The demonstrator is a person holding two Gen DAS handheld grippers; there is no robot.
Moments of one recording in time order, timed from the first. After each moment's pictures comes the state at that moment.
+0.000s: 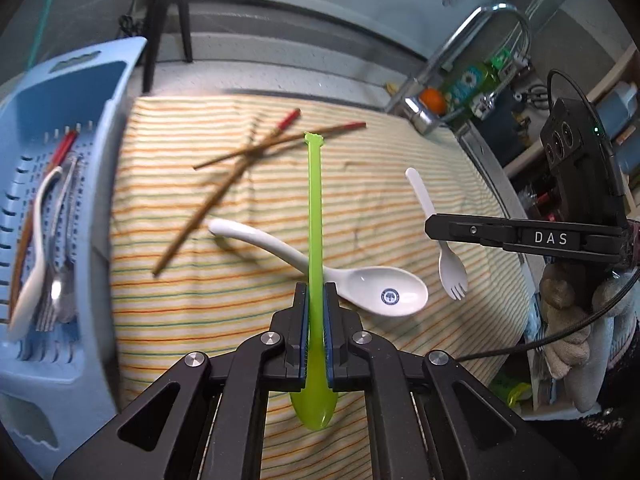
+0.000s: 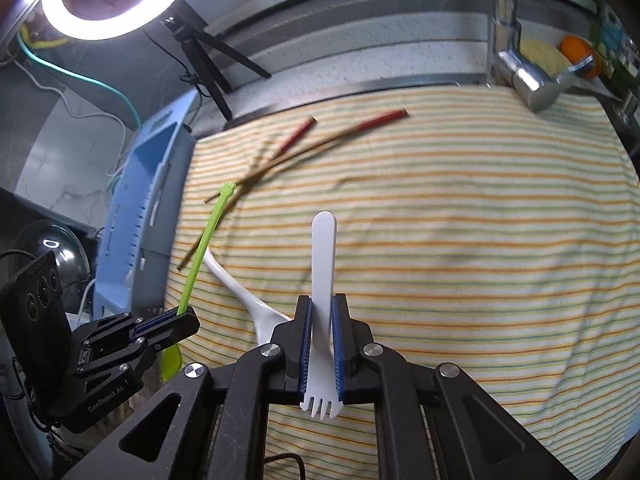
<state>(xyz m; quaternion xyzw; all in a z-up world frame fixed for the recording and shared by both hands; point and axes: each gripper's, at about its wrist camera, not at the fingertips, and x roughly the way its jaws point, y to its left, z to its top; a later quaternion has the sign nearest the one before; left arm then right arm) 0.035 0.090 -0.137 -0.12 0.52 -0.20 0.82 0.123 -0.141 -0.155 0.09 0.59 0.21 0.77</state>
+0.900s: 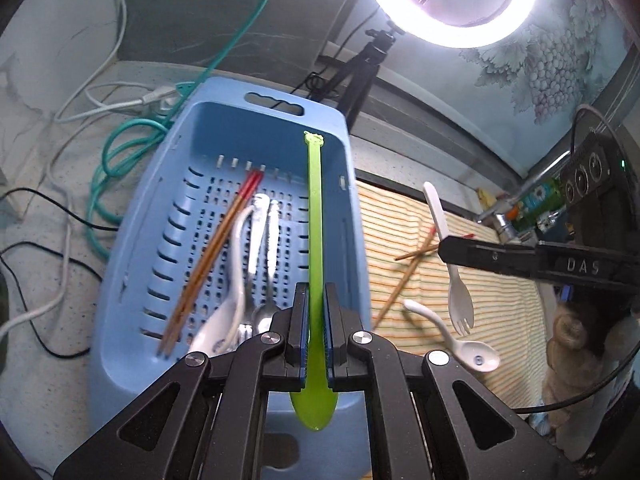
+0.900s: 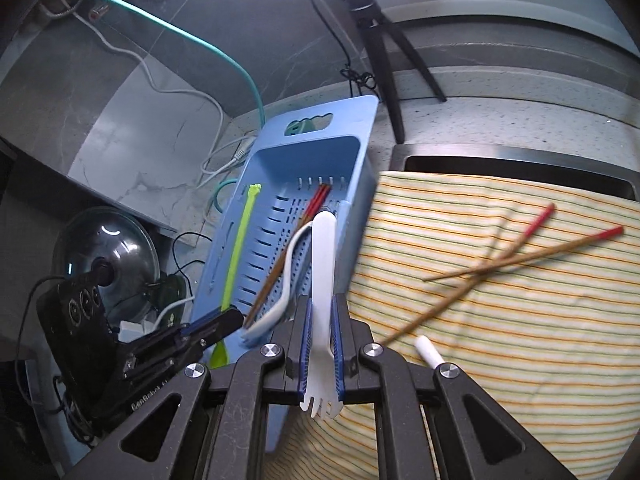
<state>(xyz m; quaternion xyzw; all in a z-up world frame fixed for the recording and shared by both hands) 0.039 0.252 -0.121 -0.19 0.47 -0.06 0.86 0.155 0.044 -0.119 0.09 0.57 0.33 0.75</state>
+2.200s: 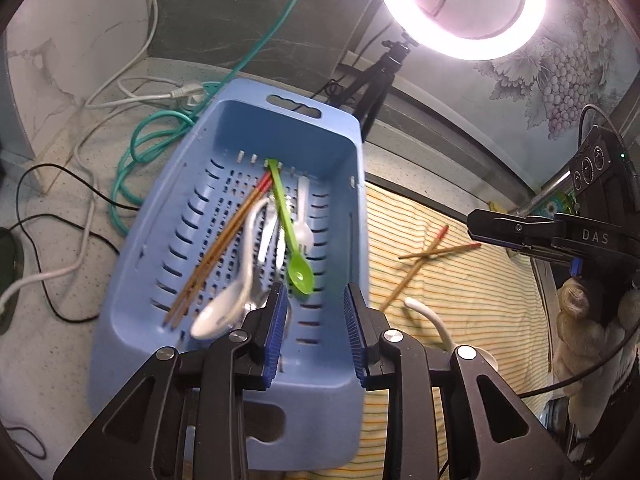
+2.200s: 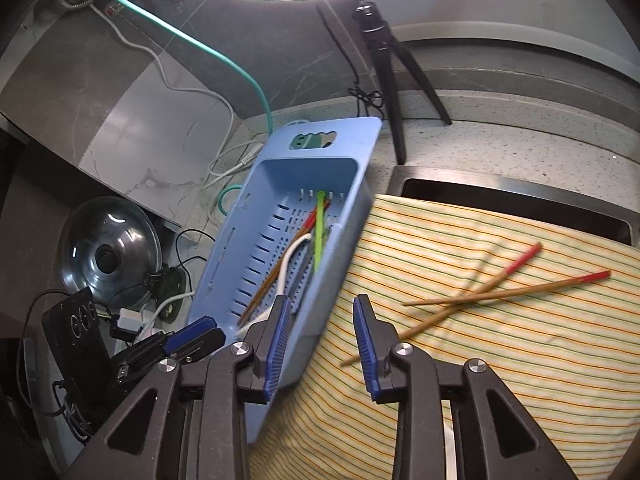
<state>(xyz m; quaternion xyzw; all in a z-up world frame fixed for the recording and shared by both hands) 0.016 0.238 -0.111 -0.20 0.47 -0.01 0.86 0.171 0.016 -0.105 0.06 0.55 0.36 0.75</state>
